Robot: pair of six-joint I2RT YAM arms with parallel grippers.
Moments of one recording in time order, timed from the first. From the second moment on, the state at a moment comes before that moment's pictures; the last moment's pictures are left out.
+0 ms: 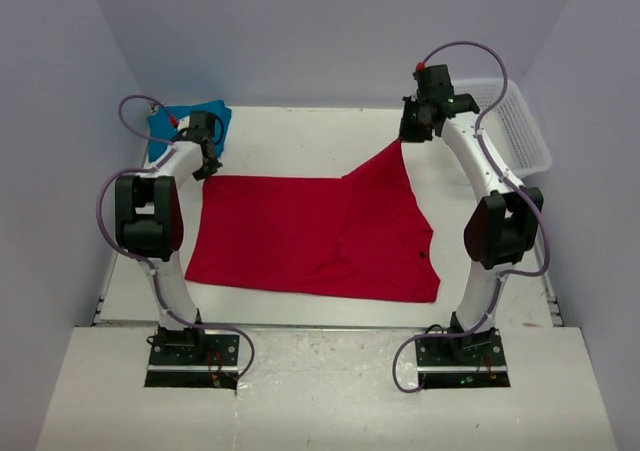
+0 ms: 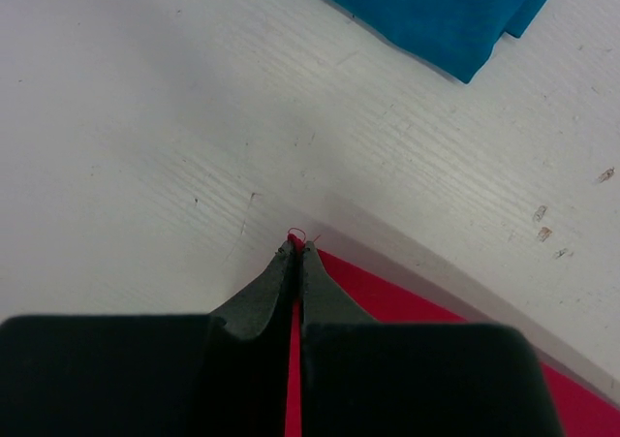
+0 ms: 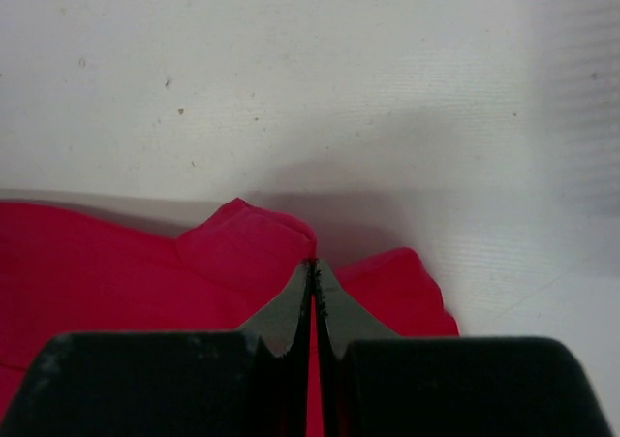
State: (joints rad) left arm -0.02 1.98 1.46 -0.51 -0.38 -0.51; right arm 0.20 1.94 1.91 -0.84 -0.02 0.33
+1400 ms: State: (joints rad) left arm -0.04 1.61 1.10 -0.55 -0.43 -0.54; right arm 0.23 1.26 1.18 -0.77 -0.05 0.40
